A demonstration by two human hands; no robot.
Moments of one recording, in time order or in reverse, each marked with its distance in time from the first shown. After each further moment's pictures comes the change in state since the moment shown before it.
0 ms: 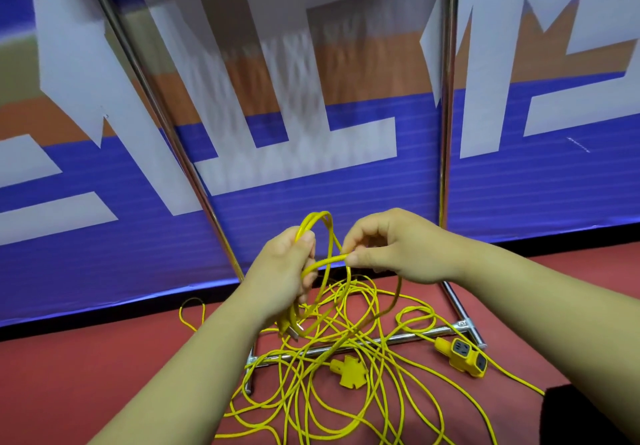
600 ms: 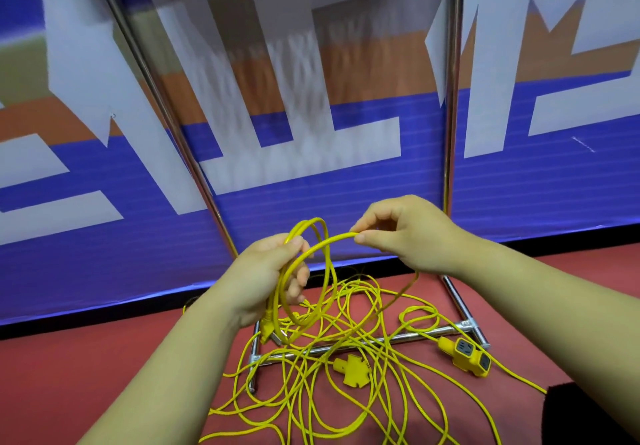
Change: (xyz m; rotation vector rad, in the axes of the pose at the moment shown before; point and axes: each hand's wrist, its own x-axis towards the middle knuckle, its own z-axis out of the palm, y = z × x) left_hand -0.009 0.004 -0.030 -0.280 -0.143 -0.201; right_hand 0.003 0.001 -0.003 -0.176 0.270 -0.035
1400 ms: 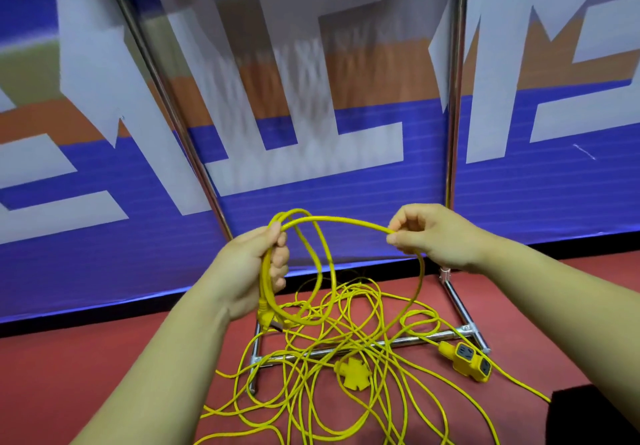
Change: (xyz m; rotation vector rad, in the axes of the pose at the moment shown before) left_hand 0.002 0.006 -0.020 -0.245 0.070 0.023; right_hand -0.006 0.037 -0.016 0.256 -0.075 0.279
